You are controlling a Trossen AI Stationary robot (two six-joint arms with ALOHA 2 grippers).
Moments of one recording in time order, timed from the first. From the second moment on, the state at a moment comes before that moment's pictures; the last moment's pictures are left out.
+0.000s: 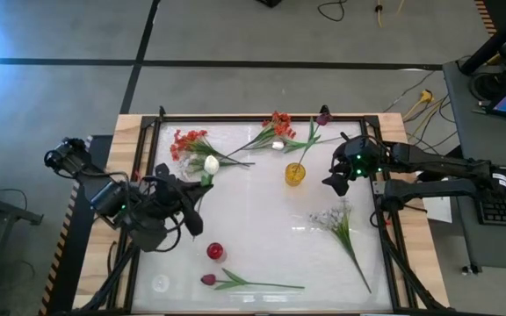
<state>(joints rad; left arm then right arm) -0.67 1.31 1.46 -0.83 -1.17 -0.79 -0.29 0.83 0.70 -0.74 -0.13 0.45</state>
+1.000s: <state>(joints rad) -0.78 1.36 1.17 0.44 -0.93 0.30 -0.29 0.83 0.70 -0.68 -0.13 0.44</state>
